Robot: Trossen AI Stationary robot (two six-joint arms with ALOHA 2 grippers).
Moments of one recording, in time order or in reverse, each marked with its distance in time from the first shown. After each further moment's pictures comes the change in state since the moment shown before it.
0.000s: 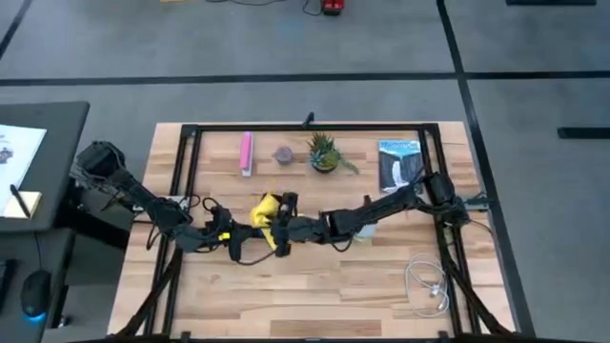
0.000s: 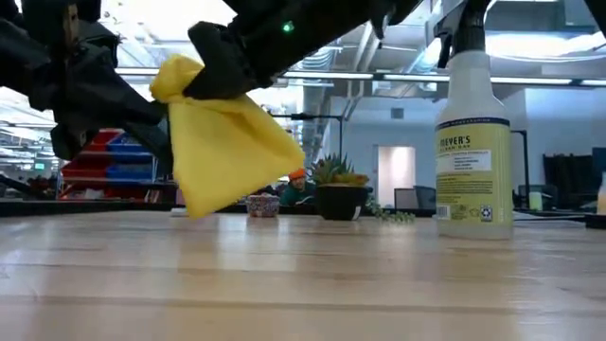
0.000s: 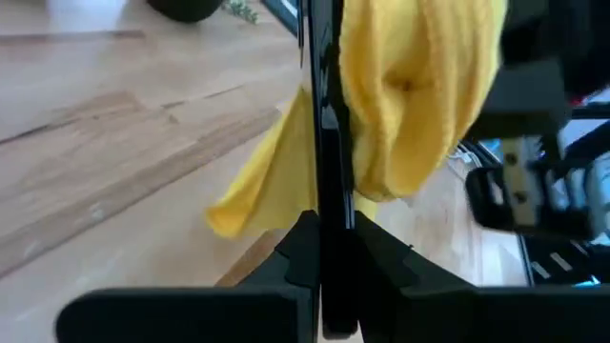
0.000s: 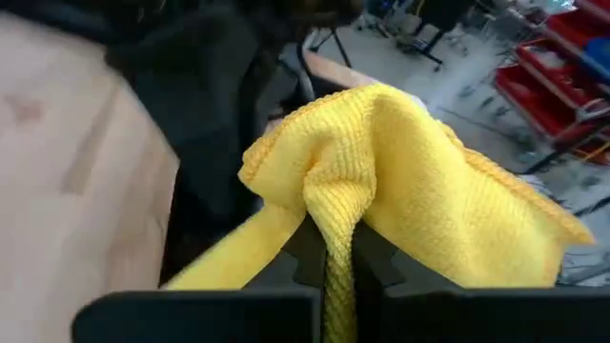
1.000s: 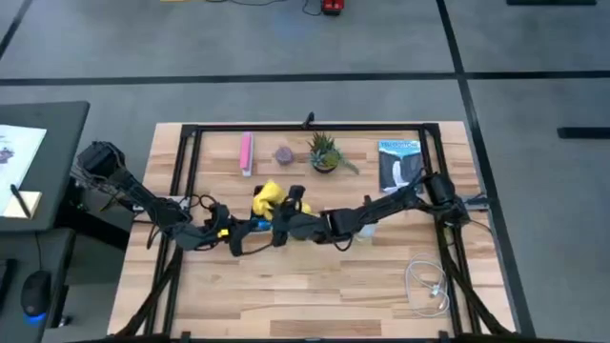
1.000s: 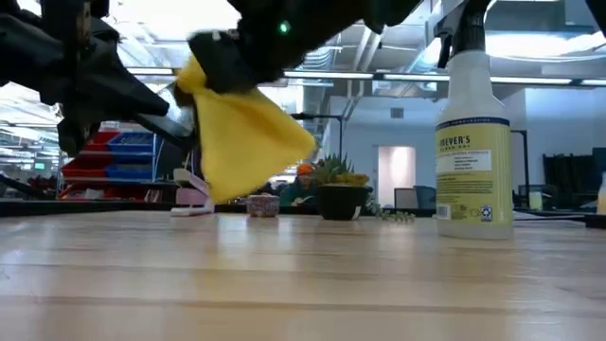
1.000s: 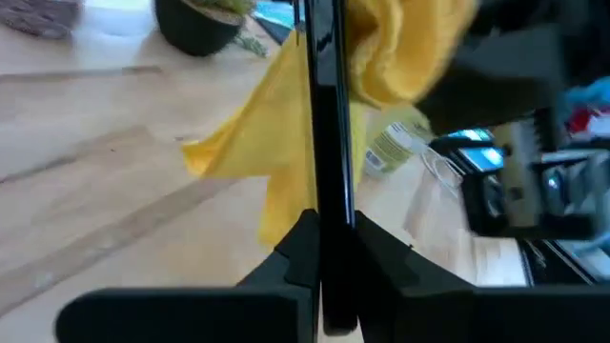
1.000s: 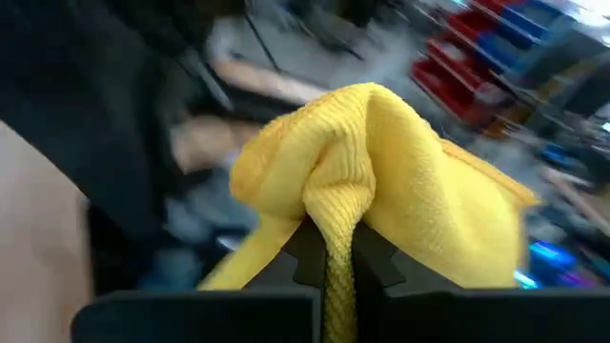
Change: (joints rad) left arm 0.001 -0.002 0.000 0.043 -0.025 0.039; right arm -0.009 -0.010 -0.002 0.113 0.034 0.067
